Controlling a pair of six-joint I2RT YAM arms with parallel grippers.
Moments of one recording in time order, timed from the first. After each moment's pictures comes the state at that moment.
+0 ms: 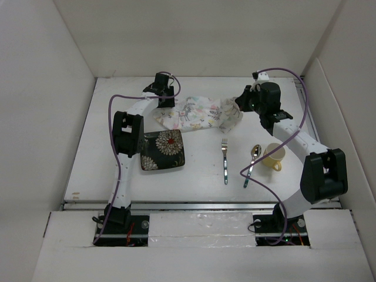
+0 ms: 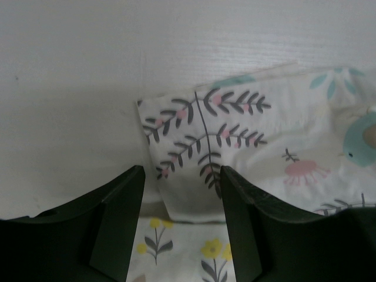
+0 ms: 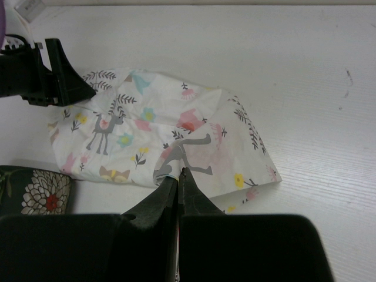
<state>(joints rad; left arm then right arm) -0.26 2.42 2.04 -0.49 -0.08 -0.28 0.22 1.56 1.15 0.08 -0.18 0.25</state>
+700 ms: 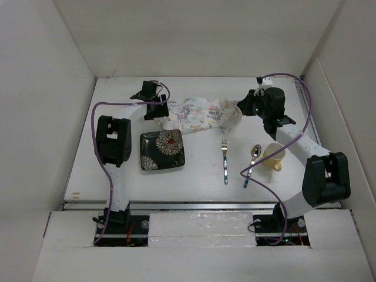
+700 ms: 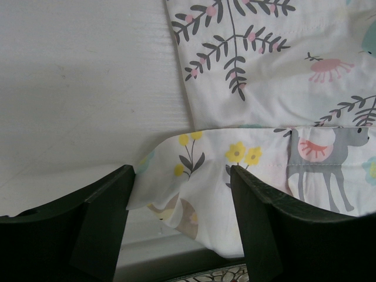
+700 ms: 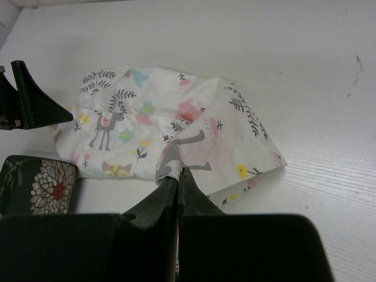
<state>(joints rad) -0.22 2.11 1.59 -0.42 0.03 -0.35 0.18 1.52 1.05 0.16 -0.26 0.28</state>
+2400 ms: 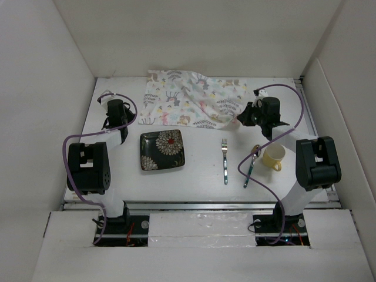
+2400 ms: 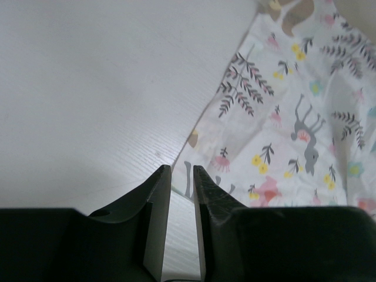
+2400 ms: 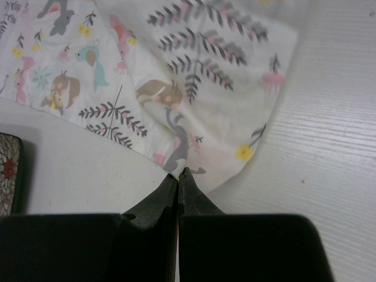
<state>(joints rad) 0.01 1.65 0.91 0.30 -0.16 -0.63 0.12 1.68 0.96 0.26 -0.35 0.26</state>
